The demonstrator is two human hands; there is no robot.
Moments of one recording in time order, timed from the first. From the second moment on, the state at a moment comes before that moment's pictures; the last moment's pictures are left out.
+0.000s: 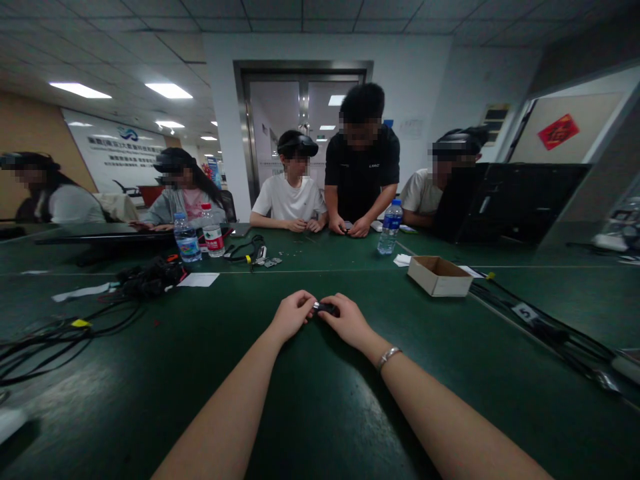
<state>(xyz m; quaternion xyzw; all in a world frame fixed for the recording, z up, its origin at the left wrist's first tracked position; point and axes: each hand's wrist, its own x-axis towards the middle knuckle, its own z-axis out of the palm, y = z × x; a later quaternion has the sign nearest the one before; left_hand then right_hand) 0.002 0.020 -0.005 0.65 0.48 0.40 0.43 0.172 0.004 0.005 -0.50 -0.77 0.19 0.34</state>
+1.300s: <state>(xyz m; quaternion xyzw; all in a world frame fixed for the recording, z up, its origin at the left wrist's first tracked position) 0.001 0.021 -0.001 0.62 0.46 0.43 0.47 0.173 0.004 0.005 -0.50 -0.77 0.19 0.34</state>
